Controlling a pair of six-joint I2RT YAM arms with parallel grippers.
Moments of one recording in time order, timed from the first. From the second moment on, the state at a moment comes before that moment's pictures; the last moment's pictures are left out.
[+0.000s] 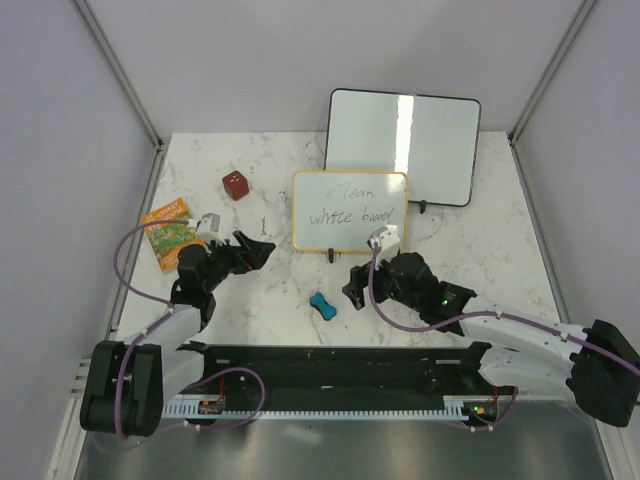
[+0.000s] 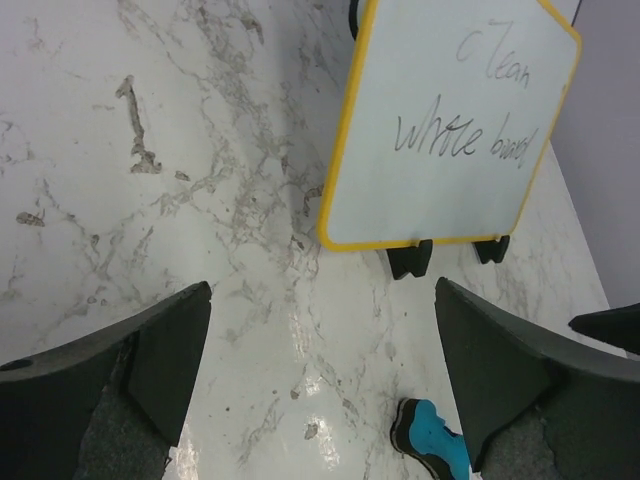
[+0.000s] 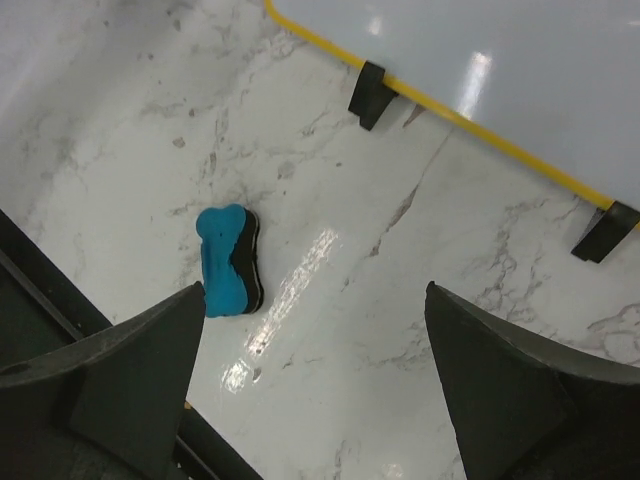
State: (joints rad) left arm -0.08 1.10 0.22 0.61 0.41 -0.58; right arm 0.84 1.00 0.50 0.06 0.04 0.36
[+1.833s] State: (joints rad) left arm -0.24 1.09 0.24 0.56 0.47 -0.45; right arm 1.15 1.57 0.85 -0.14 0.31 0.39
